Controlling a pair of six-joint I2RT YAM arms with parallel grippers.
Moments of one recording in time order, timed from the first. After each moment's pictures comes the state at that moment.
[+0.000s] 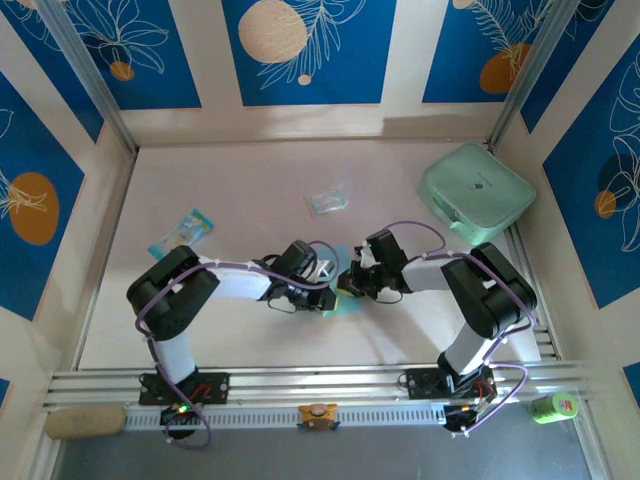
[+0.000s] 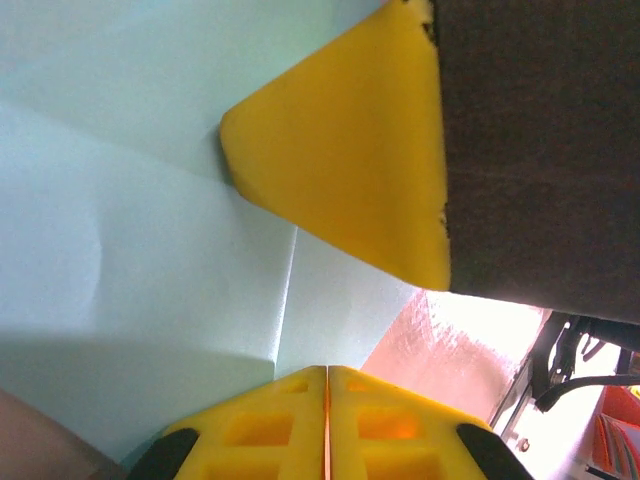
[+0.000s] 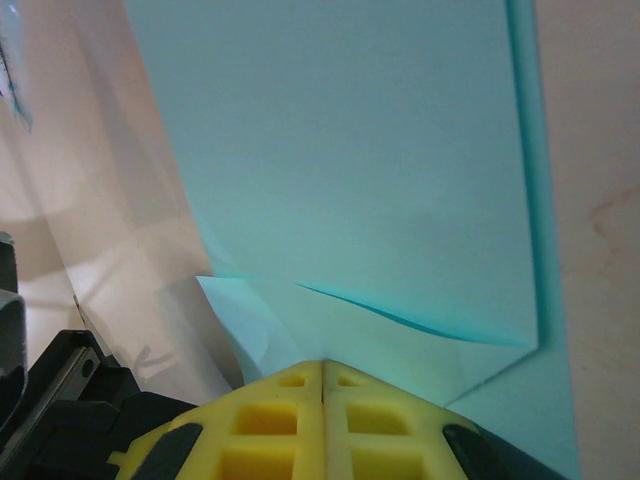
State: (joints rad) left arm -0.82 1.79 0.82 0.01 0.59 -0.71; right arm 0.50 1.67 0.60 0.09 -0.62 0.87
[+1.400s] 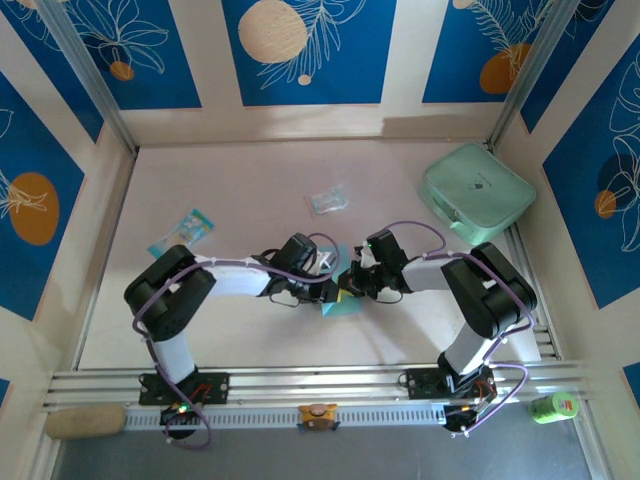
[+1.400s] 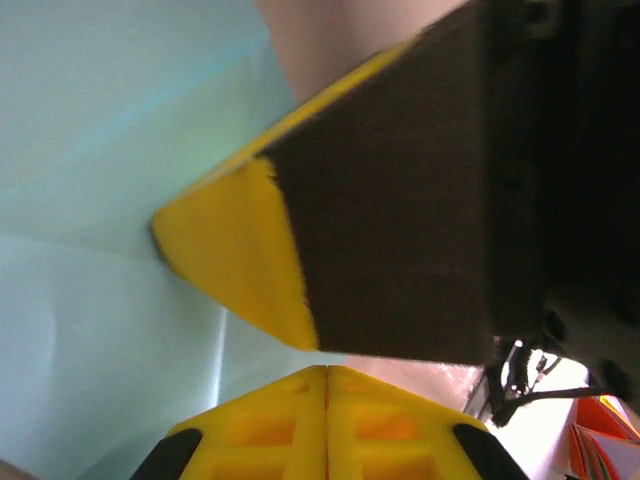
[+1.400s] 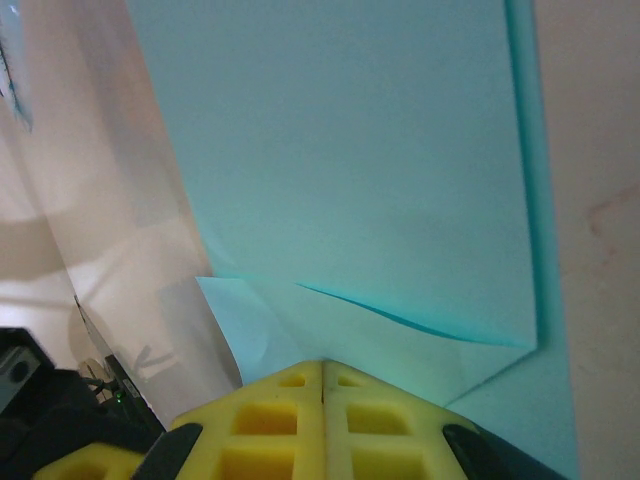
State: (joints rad) left arm -0.81 1.79 0.85 0.02 0.60 -0.73; right arm 0.50 1.67 0.60 0.09 -0.62 0.87
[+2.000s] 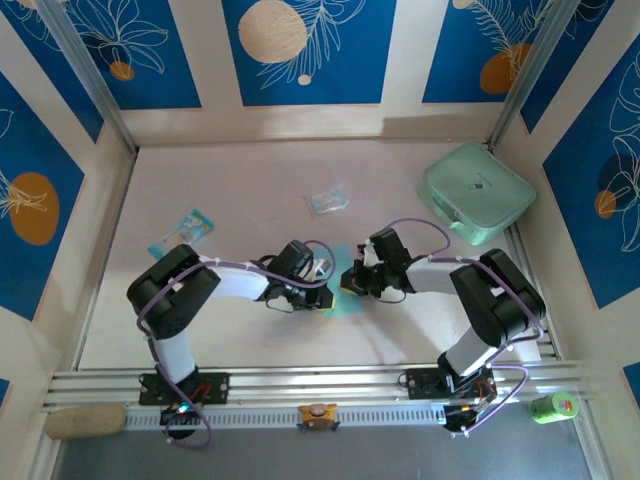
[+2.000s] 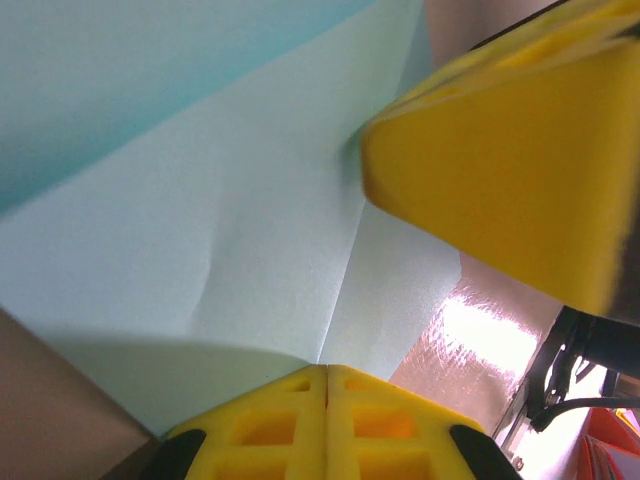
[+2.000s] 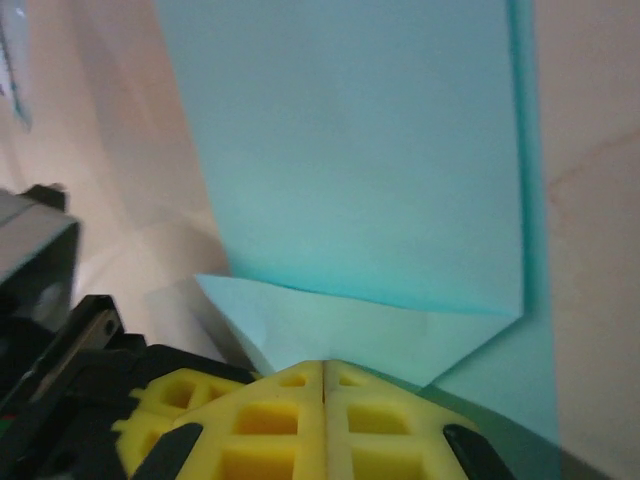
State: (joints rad) left arm -0.80 1.80 0.79 0.05 0.59 -0.76; right arm 0.50 1.59 0.60 0.02 -0.60 0.82
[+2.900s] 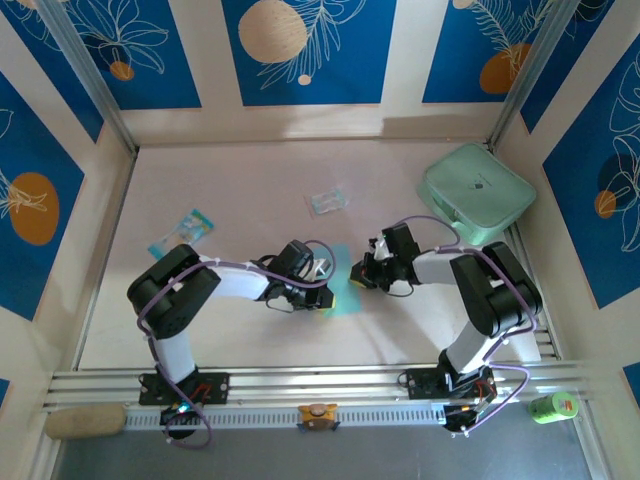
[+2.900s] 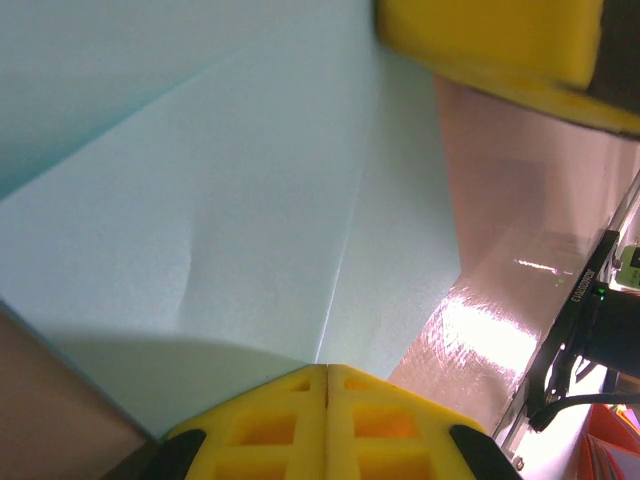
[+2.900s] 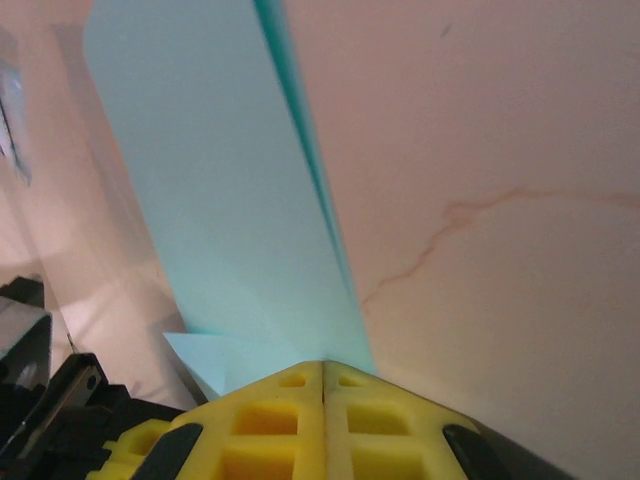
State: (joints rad) left arm -0.80 1.80 0.80 0.05 0.59 -0.75; right arm 0.36 1.65 0.62 0.01 -0.62 0.78
